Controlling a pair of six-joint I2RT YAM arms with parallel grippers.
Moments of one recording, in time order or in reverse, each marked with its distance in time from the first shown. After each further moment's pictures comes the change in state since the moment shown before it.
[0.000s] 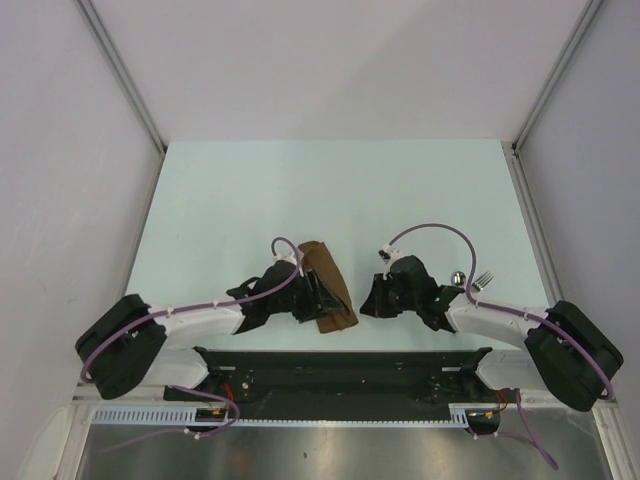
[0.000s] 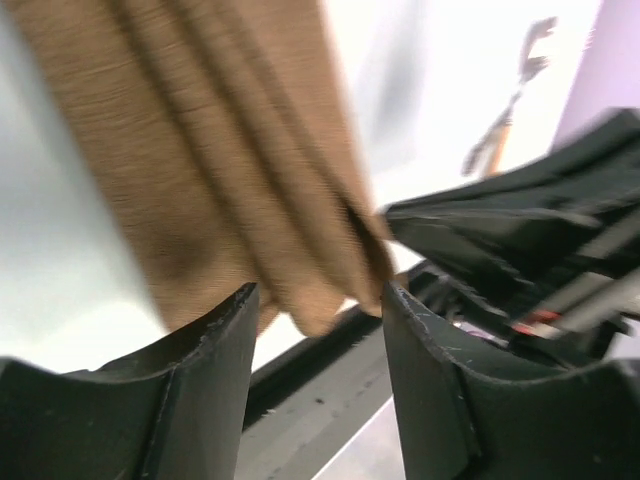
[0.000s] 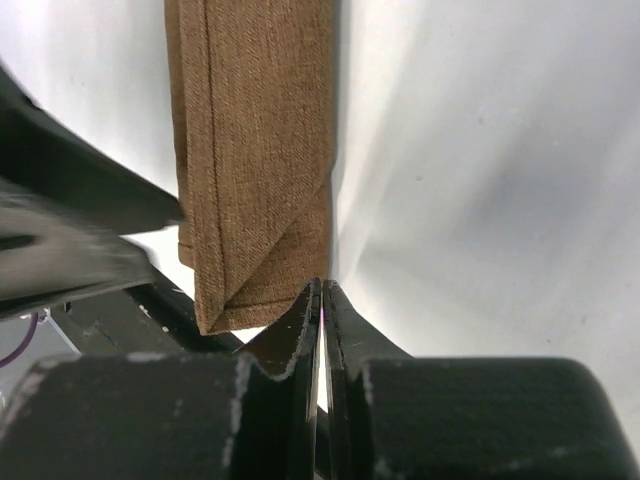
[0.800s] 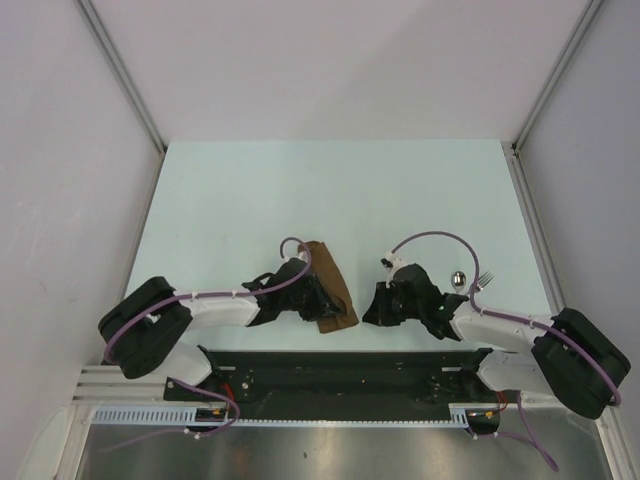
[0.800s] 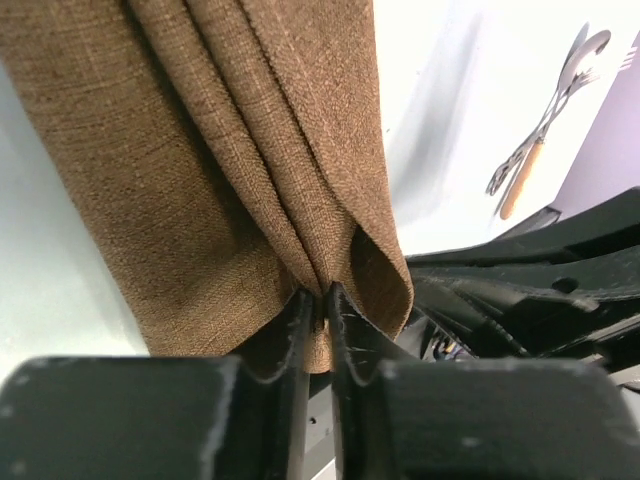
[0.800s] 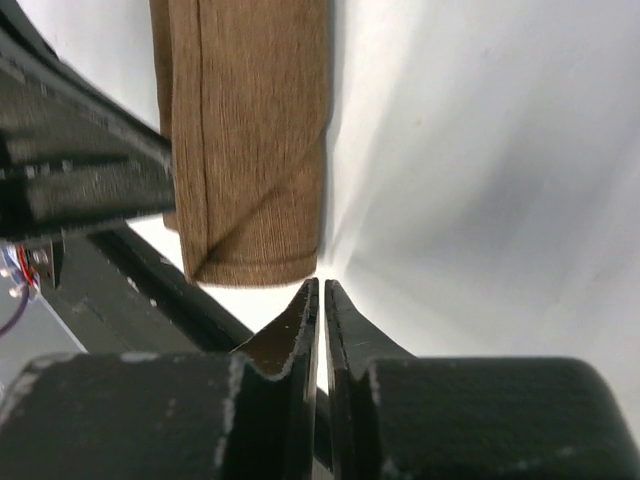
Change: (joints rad) left arm -0.017 0.132 0.073 -0.017 0.001 -0.058; right arm 0.024 -0.047 -0.065 0.011 -0.002 0.015
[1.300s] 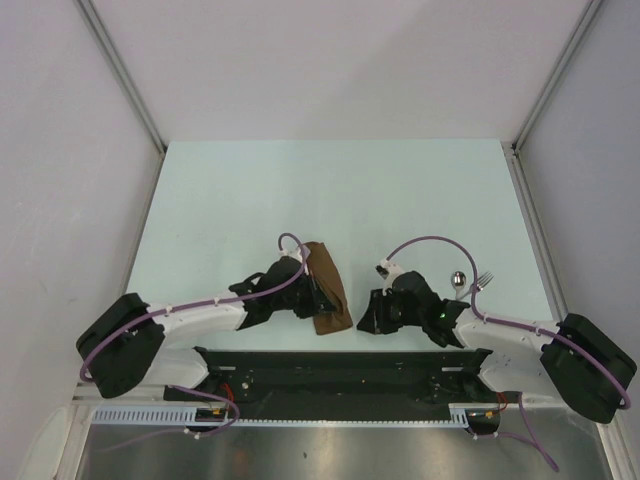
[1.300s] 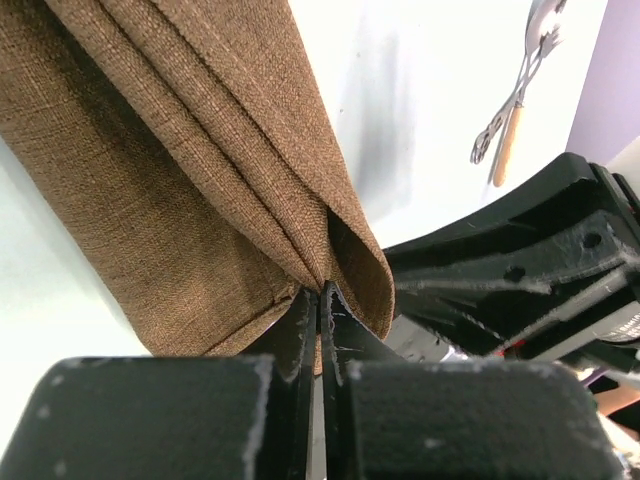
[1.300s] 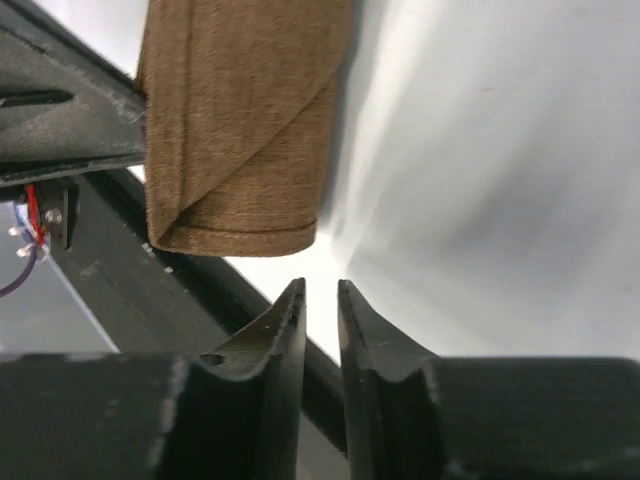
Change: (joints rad) left arm 0.000 -0.136 -0.001 -0.068 -0.013 0.147; right arm 0.062 -0.059 -0.048 0.032 -0.019 0.002
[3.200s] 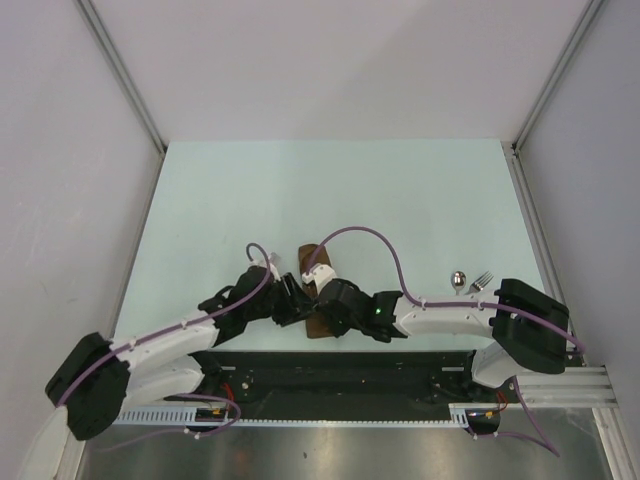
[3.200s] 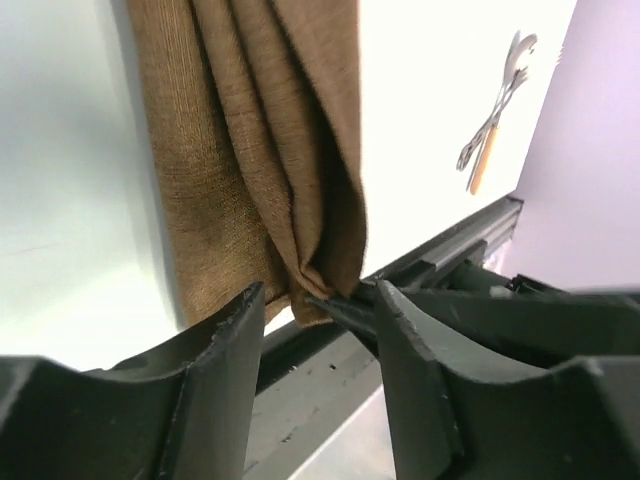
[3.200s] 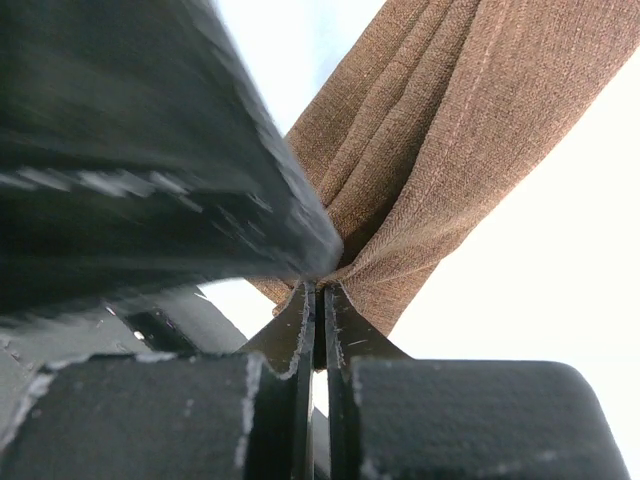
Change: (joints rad) left arm 0.123 -0.252 -0.193 -0.017 0.063 -0.076; right arm 0.386 0.380 0.496 -0.256 0.437 -0.334
